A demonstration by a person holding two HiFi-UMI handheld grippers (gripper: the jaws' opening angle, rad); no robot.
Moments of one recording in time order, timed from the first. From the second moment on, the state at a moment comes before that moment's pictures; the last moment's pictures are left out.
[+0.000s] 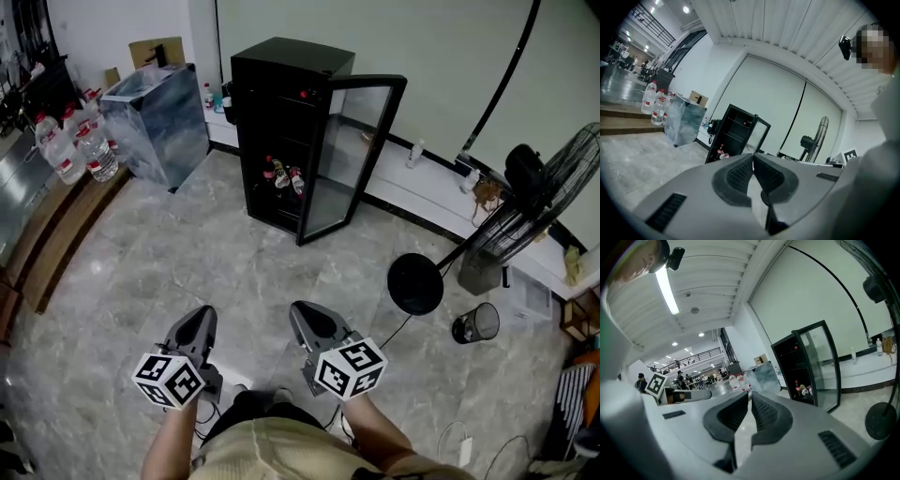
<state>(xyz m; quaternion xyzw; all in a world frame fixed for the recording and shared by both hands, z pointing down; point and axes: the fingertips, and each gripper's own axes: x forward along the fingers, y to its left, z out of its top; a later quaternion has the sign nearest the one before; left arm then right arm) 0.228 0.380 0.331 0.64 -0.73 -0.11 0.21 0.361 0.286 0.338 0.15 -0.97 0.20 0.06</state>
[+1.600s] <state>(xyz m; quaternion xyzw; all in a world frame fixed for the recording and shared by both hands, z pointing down) -0.074 0.218 0.375 0.70 -0.67 -0.09 0.24 0.058 0.124 0.366 0.22 -0.91 0.34 0.01</state>
